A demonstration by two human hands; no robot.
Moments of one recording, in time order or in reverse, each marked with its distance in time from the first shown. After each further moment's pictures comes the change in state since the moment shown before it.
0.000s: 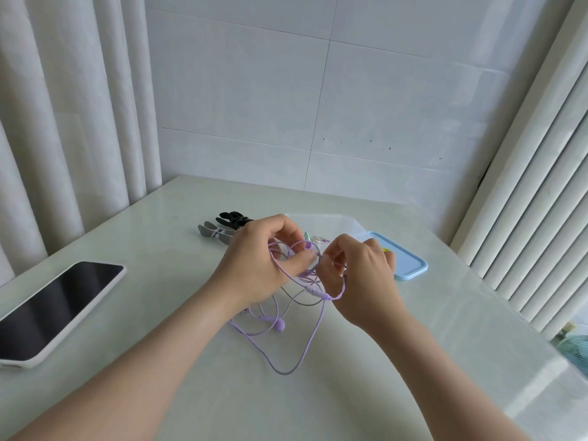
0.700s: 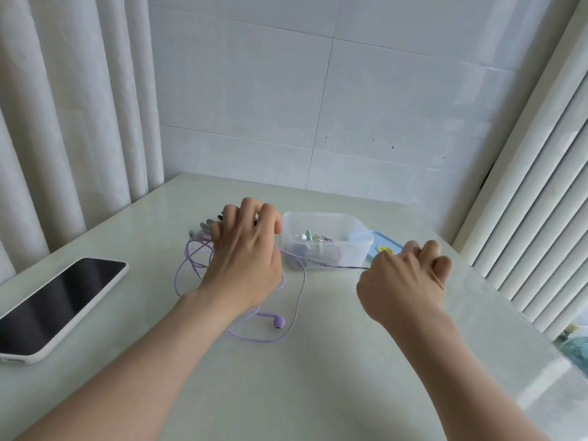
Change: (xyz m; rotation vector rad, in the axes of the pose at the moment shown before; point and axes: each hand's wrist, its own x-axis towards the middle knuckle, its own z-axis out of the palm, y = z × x) left_hand -0.004 -0.020 -0.002 0.747 0.150 0.106; right_hand -0.004 0.001 -0.032 -0.662 -0.181 0.407
